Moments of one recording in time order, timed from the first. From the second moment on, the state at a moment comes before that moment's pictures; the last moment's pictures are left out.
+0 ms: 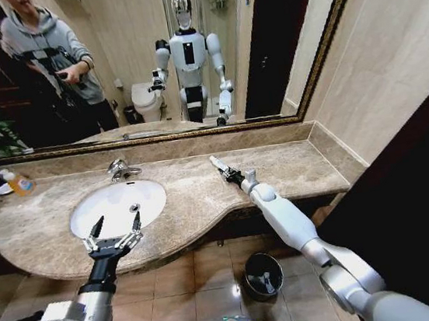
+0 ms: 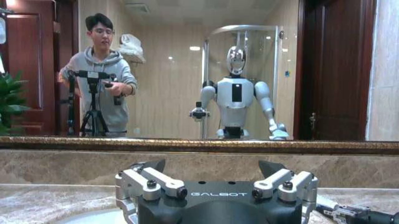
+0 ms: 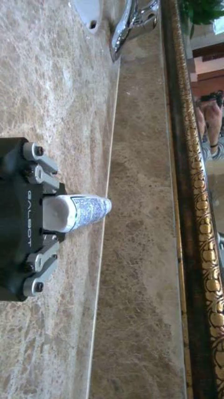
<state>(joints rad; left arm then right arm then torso) 1.84 -1.36 -0.82 -2.47 -0.37 0.04 0.05 -0.50 1.34 0.08 1.01 0.40 -0.03 -0.25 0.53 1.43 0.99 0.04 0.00</state>
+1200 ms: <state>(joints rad) 1.84 -1.36 -0.82 -2.47 -0.37 0.04 0.05 -1.15 1.11 0.30 1.84 0.52 0.14 -0.05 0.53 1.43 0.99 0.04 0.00</state>
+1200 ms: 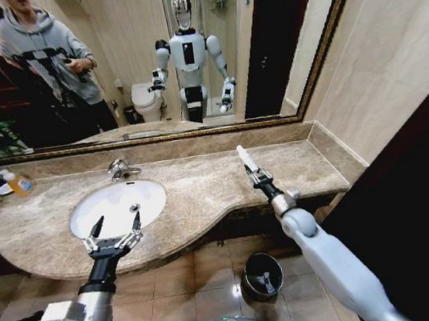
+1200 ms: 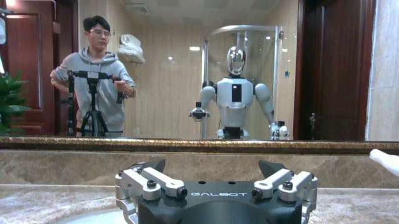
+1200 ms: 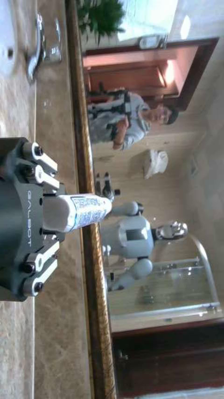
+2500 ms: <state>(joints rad) 1.84 -1.36 -0.82 -2.47 -0.37 0.04 0.05 -1.55 1.40 0.47 1.18 -0.02 0.78 -0.01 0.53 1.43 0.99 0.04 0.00</state>
